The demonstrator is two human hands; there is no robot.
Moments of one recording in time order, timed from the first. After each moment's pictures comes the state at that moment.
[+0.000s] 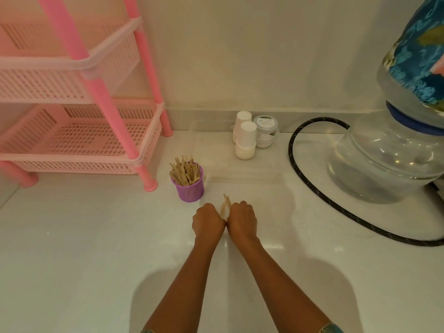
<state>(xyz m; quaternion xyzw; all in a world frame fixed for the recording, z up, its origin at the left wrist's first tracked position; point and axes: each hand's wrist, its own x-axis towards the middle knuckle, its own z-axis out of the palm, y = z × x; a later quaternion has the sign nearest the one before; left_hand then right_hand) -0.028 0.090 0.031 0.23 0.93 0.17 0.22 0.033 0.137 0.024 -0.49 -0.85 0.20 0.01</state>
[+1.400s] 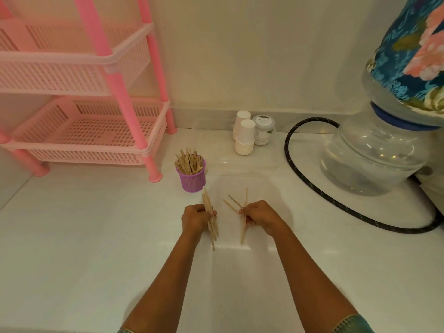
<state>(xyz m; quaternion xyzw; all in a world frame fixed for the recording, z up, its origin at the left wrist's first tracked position) -0.038 0.034 0.015 0.12 0.80 0.48 0.33 0.097 0.163 0.033 -0.49 -0.61 0.61 0.03</state>
